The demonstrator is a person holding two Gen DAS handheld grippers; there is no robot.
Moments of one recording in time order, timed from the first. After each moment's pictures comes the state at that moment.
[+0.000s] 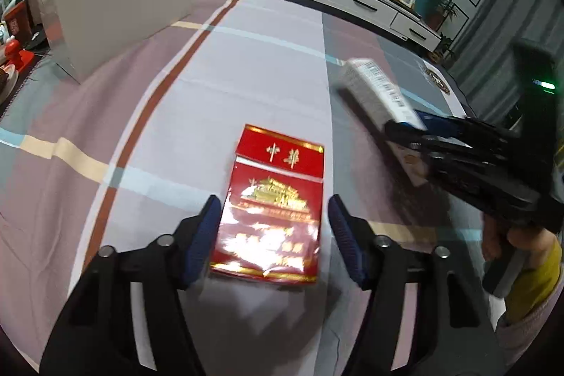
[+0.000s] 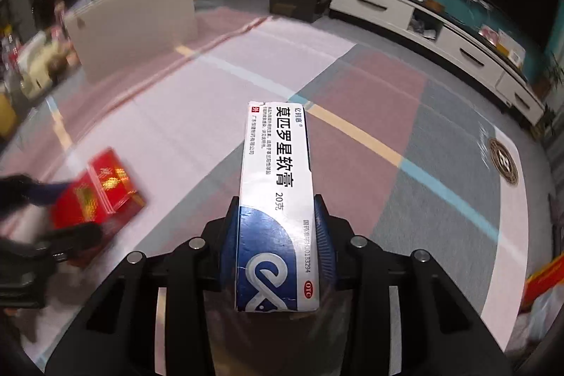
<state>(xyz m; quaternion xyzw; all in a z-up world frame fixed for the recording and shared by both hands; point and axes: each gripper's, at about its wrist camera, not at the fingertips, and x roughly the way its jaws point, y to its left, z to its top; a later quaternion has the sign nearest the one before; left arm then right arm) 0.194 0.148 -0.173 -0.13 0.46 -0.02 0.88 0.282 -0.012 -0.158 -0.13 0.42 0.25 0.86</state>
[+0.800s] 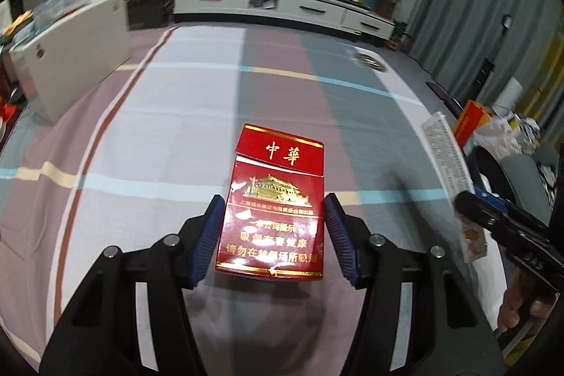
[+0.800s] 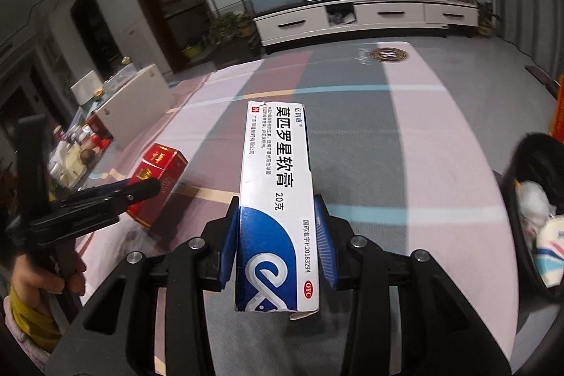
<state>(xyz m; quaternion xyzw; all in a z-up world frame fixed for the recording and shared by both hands) 0.146 0.072 -0.136 -0.05 0.41 -0.10 0.90 0.123 -0.156 -0.132 0.09 0.38 0.16 0.91</state>
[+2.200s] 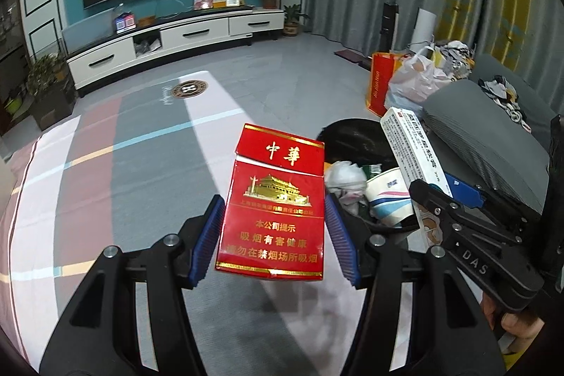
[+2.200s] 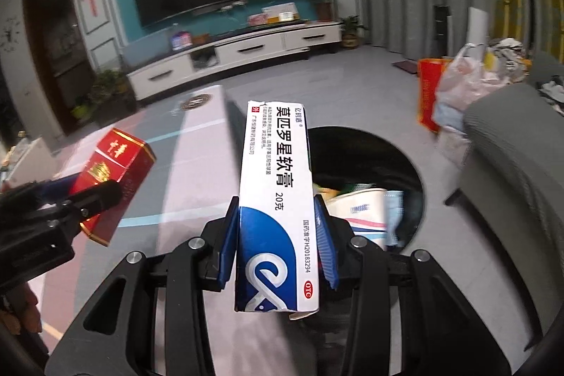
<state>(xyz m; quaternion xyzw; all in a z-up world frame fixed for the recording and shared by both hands) 0.110 -0.180 -0.084 0.09 0.36 -0.26 0.89 0.038 -0.333 -0.113 0.11 0.33 -0.11 0.93</state>
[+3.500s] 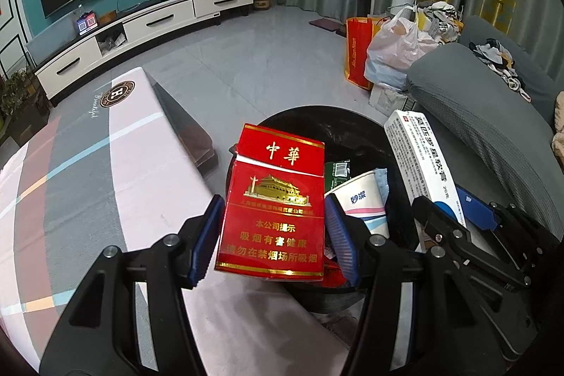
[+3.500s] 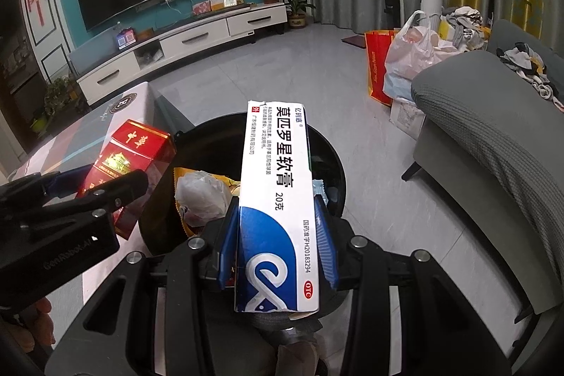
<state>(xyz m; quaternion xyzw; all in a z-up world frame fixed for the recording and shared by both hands) 0.142 -0.303 -0.121 0.14 0.40 -0.28 0.86 0.041 -0.409 -0.139 0.14 0.36 -0.19 0.90</state>
